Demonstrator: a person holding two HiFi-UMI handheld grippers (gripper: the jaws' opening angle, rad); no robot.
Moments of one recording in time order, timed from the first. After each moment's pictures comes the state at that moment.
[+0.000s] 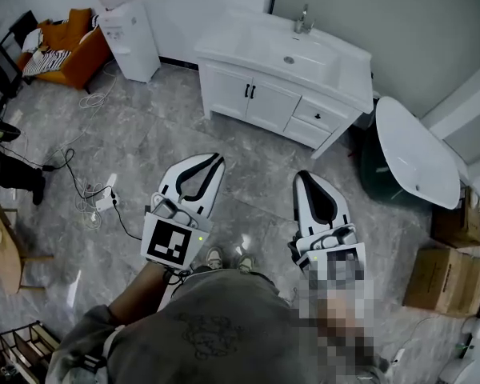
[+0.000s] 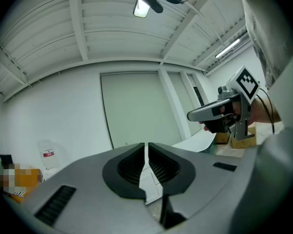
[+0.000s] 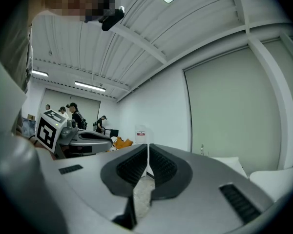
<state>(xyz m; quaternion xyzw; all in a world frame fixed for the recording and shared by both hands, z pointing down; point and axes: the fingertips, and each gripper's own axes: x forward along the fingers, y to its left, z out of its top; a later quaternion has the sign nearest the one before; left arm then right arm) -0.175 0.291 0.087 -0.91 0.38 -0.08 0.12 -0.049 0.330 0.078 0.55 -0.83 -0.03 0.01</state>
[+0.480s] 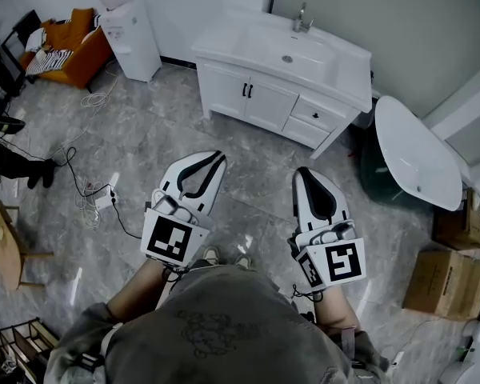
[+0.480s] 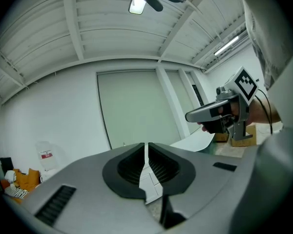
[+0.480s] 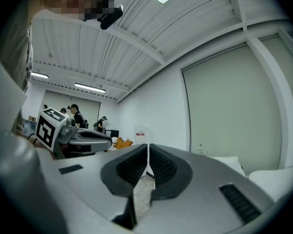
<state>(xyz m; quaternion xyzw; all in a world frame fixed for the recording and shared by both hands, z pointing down) -0.140 0.296 0.090 -0.91 0.38 -0.08 0.13 -0.016 0.329 0.086 0.55 -0.84 -0.02 0.00</state>
